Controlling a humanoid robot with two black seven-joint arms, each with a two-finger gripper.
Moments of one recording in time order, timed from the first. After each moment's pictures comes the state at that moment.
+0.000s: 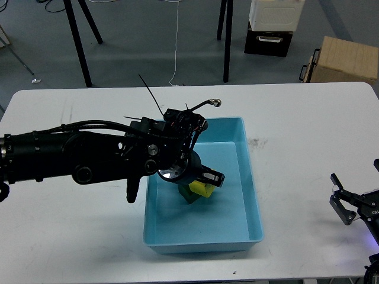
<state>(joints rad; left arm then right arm) -1.31 0.12 0.14 -1.25 0.86 -0.49 0.49 -0.41 -0.27 1.51 1.52 0.24 0.45 -0.12</state>
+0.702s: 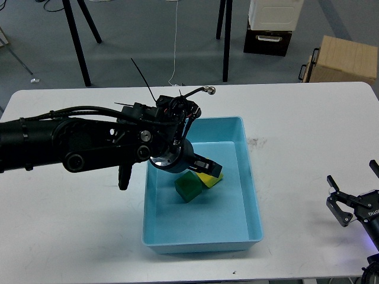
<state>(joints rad) -1.37 0.15 0.14 -1.25 0.85 -0.49 0.49 -0.41 -0.27 1.50 1.52 0.22 0.45 -0.12</state>
